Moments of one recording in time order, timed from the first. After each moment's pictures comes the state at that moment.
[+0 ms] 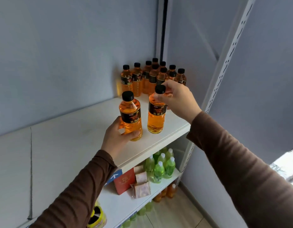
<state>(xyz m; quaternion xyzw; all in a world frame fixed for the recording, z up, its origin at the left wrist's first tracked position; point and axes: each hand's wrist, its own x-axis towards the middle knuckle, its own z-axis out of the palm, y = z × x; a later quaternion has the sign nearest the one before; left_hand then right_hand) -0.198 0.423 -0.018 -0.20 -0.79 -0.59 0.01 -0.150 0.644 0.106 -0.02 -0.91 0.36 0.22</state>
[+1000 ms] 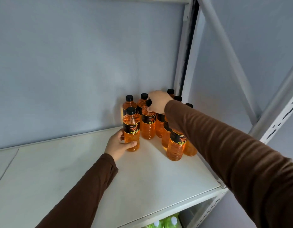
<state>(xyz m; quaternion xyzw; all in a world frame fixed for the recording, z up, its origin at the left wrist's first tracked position) -0.384 0.517 -0.036 -0.04 -0.82 -0.57 0.02 -0.428 0.708 0.146 0.13 -0.99 0.03 0.02</state>
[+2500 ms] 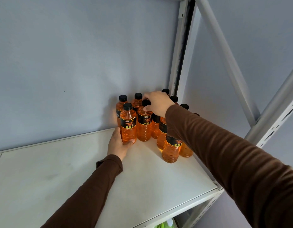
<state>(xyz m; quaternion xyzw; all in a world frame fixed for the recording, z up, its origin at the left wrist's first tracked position) -0.421 0.543 -0.066 0.00 -0.86 -0.49 0.09 -0.444 0.727 0.123 0.16 -0.98 0.09 0.07</state>
